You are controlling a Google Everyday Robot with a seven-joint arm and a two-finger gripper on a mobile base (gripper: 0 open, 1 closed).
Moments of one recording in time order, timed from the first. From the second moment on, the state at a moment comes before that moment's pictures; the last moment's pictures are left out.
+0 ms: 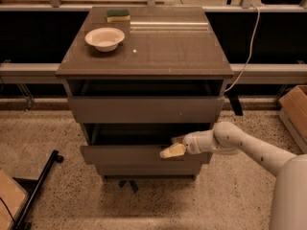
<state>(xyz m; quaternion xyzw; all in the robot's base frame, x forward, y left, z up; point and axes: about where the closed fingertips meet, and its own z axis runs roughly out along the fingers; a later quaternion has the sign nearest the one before) 0.653 -0.103 0.460 -0.33 0.82 0.34 0.31</state>
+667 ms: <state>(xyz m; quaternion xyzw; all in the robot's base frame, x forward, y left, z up) 0.637 -0.107 0.446 -0.33 0.84 0.33 0.29</state>
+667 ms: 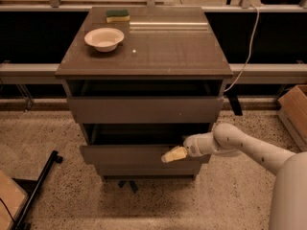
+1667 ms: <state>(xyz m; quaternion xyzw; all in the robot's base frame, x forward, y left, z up) 0.637 -0.107 0.452 -0.33 0.84 0.33 0.29</state>
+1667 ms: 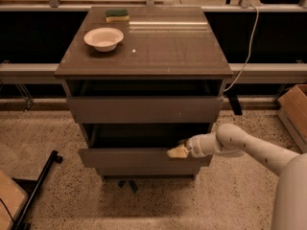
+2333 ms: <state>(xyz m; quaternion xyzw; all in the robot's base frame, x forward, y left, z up) 0.636 -0.107 0.452 -0.33 0.84 0.33 0.29</state>
